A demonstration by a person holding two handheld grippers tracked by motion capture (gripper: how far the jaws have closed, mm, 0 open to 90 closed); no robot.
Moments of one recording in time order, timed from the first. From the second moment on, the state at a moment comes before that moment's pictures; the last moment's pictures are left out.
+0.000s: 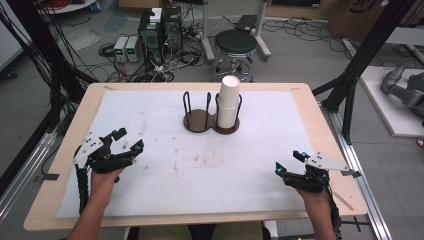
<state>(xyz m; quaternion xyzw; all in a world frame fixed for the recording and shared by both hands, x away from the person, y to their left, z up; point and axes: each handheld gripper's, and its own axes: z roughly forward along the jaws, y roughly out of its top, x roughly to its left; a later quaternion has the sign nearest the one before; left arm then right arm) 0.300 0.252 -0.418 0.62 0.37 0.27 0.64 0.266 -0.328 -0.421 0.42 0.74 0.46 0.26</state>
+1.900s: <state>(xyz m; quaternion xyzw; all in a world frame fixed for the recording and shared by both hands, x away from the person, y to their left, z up) 0.299 0.242 -0.421 0.63 0.36 0.24 0.64 0.405 -0.217 -0.278 0.32 0.78 0.49 0.22</state>
